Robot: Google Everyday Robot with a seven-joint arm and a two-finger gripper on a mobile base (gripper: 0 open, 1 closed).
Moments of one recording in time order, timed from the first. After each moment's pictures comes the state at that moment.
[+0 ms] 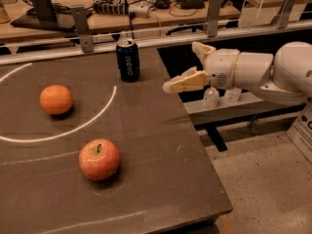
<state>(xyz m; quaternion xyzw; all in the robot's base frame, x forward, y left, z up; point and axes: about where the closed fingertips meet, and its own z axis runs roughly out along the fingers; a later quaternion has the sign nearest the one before) 0.599 -0.062 0.923 -0.42 0.65 0.31 0.56</state>
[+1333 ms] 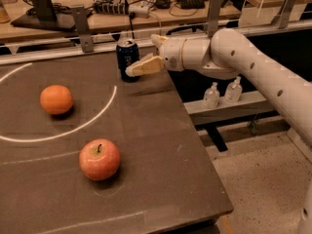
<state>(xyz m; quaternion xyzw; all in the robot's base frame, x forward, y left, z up) 0.703 0.040 0.897 -0.44 0.63 0.34 0.54</state>
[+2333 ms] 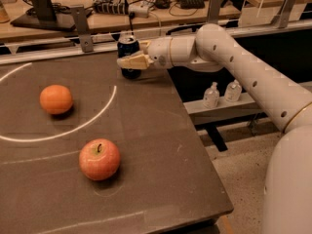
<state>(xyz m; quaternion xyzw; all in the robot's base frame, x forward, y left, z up) 0.717 0.079 0.875 -0.48 0.62 0.37 0.50</state>
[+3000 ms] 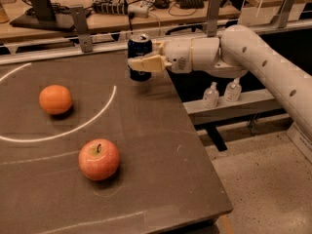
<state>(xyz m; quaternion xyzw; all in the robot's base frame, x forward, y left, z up) 0.640 0.045 0.918 -0.48 0.58 0.43 0.50</state>
